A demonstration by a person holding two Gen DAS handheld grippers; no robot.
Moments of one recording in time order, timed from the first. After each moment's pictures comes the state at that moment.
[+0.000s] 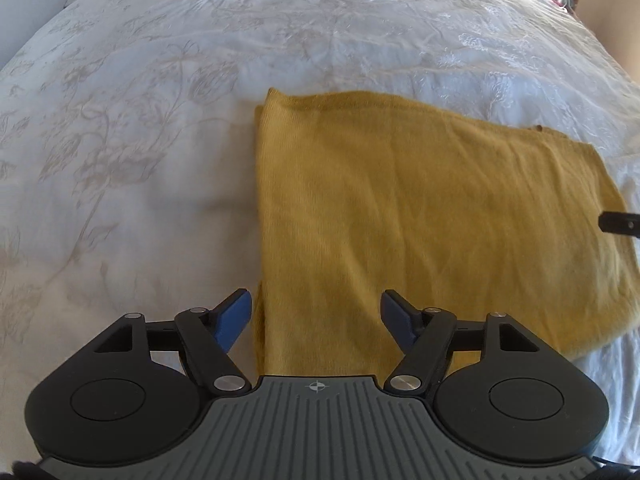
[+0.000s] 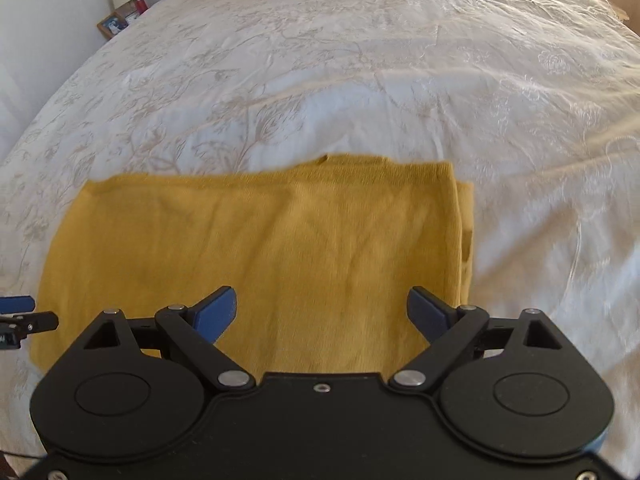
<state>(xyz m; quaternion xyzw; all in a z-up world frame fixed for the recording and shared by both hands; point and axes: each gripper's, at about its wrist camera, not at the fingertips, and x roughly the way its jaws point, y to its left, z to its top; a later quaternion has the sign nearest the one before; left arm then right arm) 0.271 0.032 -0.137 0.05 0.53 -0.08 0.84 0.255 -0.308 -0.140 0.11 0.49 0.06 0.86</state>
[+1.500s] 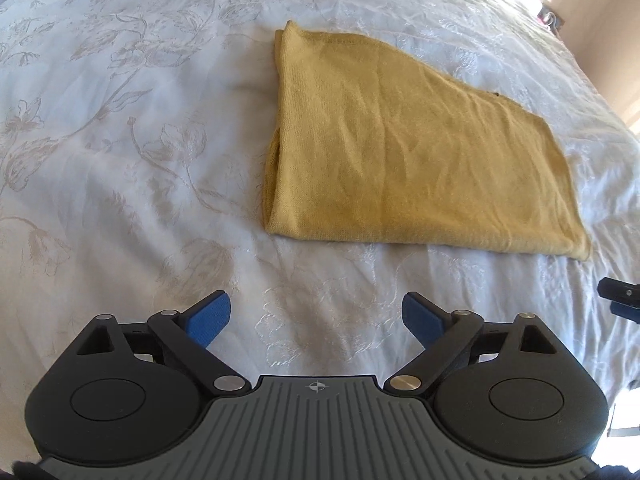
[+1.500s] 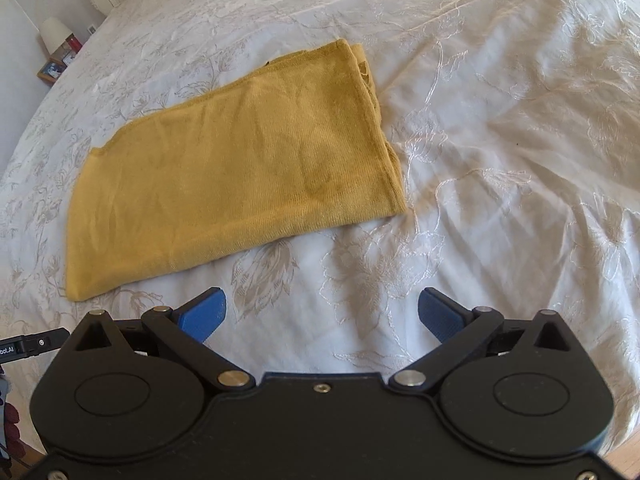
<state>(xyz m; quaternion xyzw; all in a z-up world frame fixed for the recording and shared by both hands) 0.179 0.081 -0.128 -0.04 0.55 -0.12 0.83 0.124 -0.308 -0.123 0.22 0.50 -0.06 0.83</state>
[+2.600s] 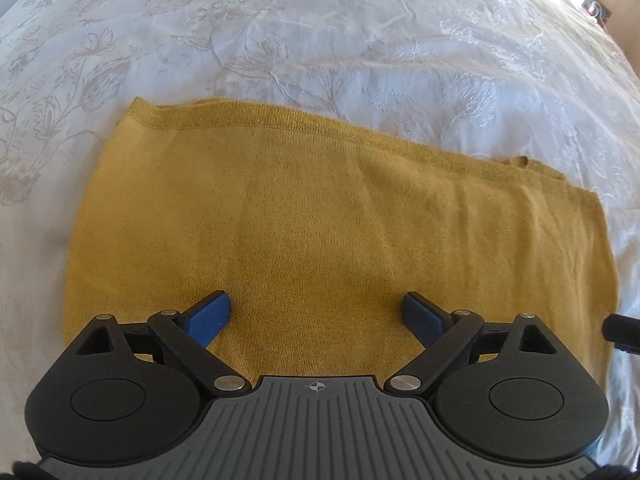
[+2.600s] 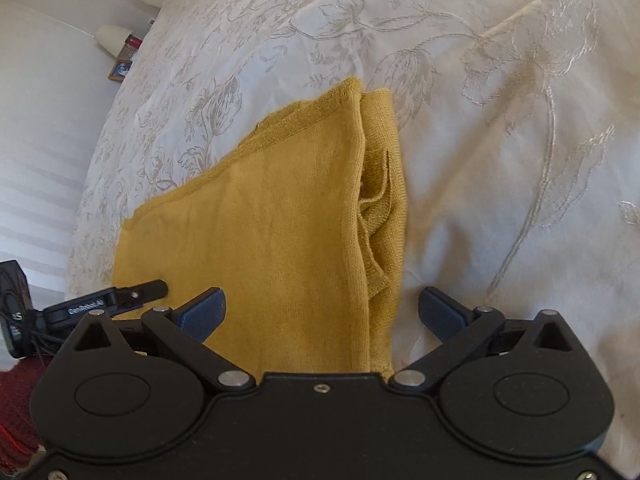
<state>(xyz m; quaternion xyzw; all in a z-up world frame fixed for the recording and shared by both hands) 0.334 -0.074 -0.163 0.00 0.58 -0.05 0.82 0.283 -0.423 -0.199 0.34 0.53 0.15 0.76</state>
